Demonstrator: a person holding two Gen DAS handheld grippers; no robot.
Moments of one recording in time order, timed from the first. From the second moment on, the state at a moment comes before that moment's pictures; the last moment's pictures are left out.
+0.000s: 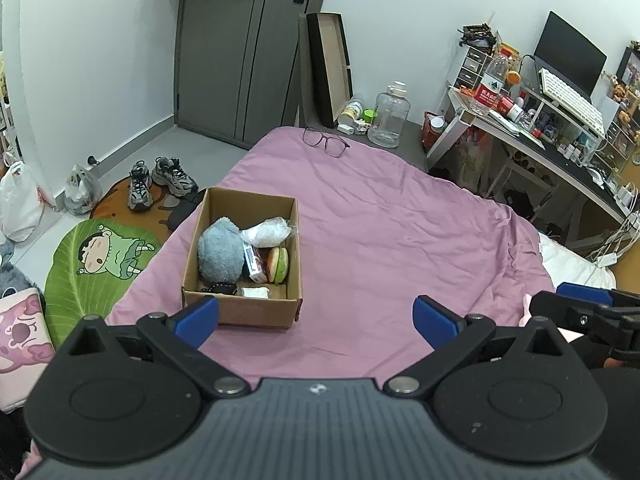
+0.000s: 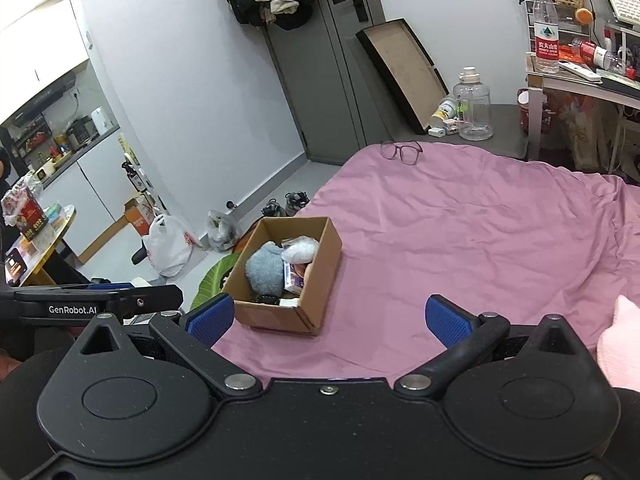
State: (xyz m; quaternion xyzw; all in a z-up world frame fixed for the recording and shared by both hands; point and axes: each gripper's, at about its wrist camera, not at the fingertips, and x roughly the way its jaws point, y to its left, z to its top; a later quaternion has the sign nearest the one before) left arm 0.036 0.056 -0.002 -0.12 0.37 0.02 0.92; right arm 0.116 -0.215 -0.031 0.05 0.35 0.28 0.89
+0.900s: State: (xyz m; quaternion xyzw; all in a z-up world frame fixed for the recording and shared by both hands) left arm 0.037 0.034 -0.001 -0.07 0.36 0.05 0.93; right arm 0.117 -0.229 -0.039 0.08 0.36 0.27 0.89
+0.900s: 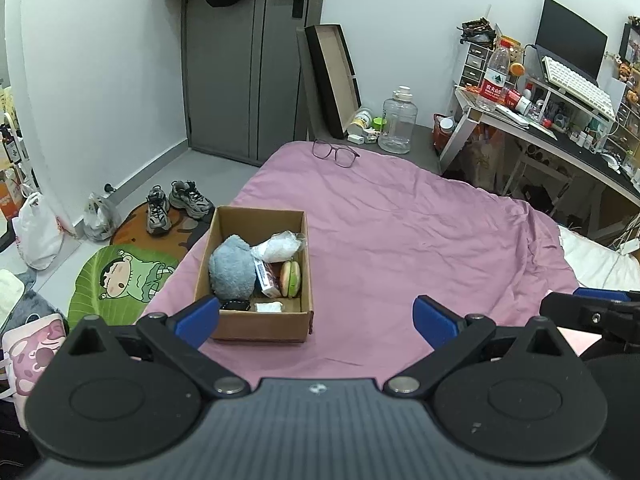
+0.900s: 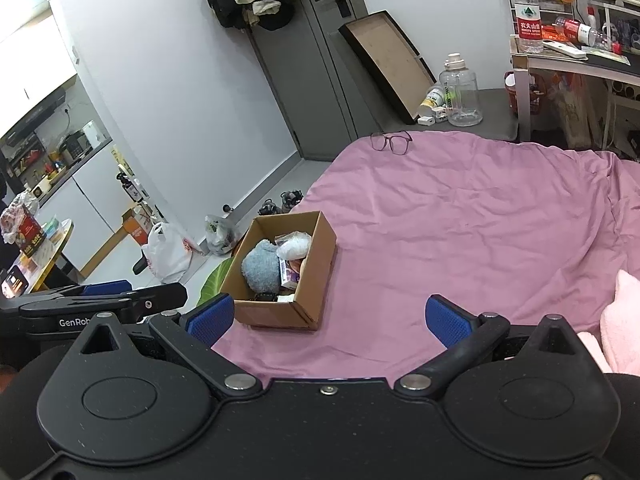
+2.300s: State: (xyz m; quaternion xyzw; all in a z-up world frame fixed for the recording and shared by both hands) left arm 0.037 0.029 -0.005 -0.08 0.36 0.05 0.93; right arm 0.115 -0.229 -0.040 0.08 0.36 0.27 0.89
